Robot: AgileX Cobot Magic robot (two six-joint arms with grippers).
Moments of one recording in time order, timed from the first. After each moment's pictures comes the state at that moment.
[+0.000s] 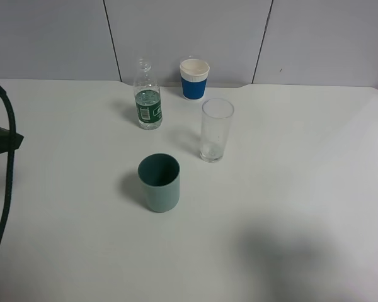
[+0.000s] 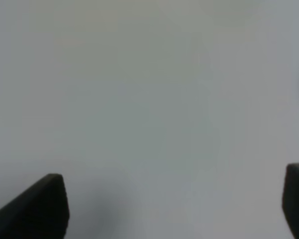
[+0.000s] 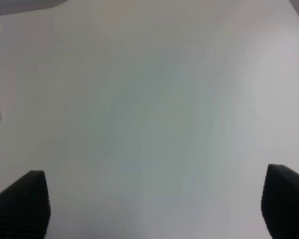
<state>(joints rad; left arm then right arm) -0.12 0.93 -0.57 -0.08 0.51 0.46 -0.13 0.00 -0.48 0.08 1.05 -0.02</state>
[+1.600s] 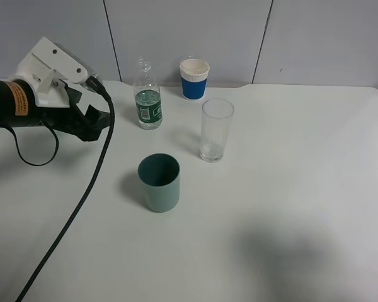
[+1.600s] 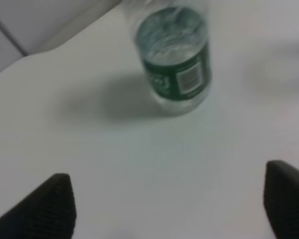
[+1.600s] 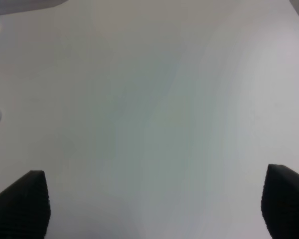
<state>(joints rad) -0.31 1.47 -0.57 0.67 -0.29 -0.34 -0.13 0.00 -0.48 0.08 1.05 -0.02</state>
